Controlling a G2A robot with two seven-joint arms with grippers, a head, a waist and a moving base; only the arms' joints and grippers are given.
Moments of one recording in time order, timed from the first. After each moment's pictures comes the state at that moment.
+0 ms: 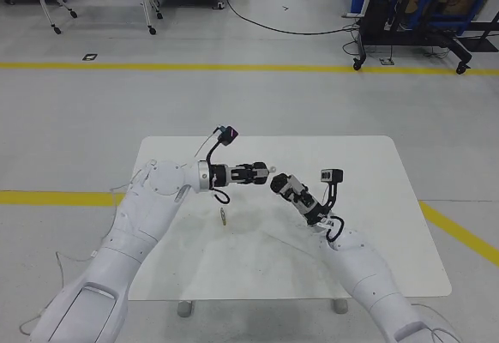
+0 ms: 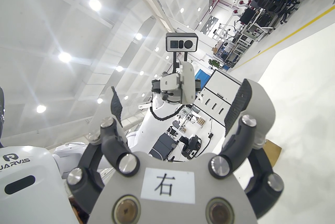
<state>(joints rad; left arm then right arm) 0.74 -1.34 -0.98 -1.00 -0.03 -0.41 -1.03 -1.12 -1.38 1.13 -0.88 0.44 -0.99 0.65</state>
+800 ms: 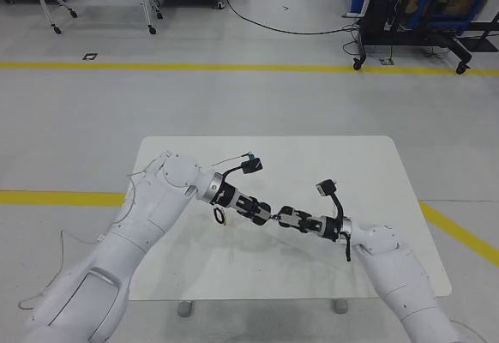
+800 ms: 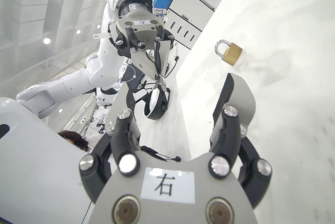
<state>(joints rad) 0.62 -1.35 -0.77 -0.92 -0.16 -0.37 -1.45 -1.24 -1.23 1.24 -1.14 0.23 -0.76 1.06</state>
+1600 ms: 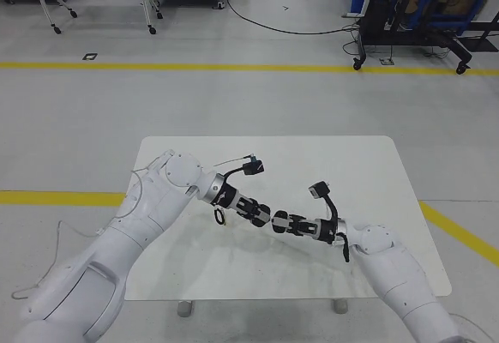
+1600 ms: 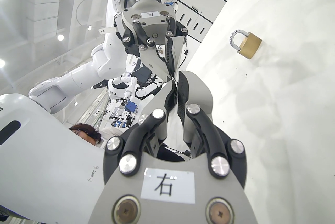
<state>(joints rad) 0.57 -1.33 -0.65 -0.90 -0.23 -0.41 -1.41 -1.20 -1.19 1.12 -1.11 0.33 -0.77 1.05</state>
